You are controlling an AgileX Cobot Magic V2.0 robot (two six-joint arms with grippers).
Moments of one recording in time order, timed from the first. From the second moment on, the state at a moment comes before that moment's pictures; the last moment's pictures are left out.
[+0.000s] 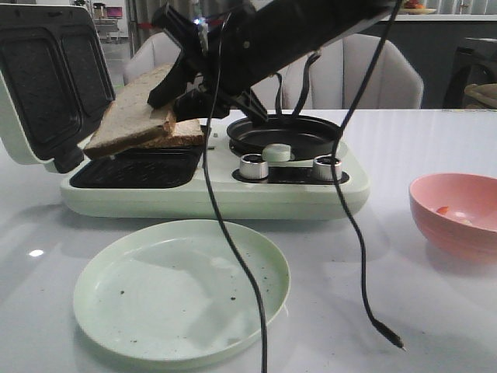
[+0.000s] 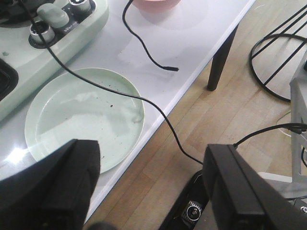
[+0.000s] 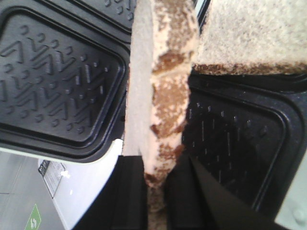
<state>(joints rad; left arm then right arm) -1.16 0.83 -0.86 0.19 0.85 -0.26 0.44 2.13 -1.63 1.28 0.58 -0.65</state>
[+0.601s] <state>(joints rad) -1.16 0.83 -0.86 0.20 0.85 -0.26 0.42 1.99 -1.65 0.85 0.65 -0.54</state>
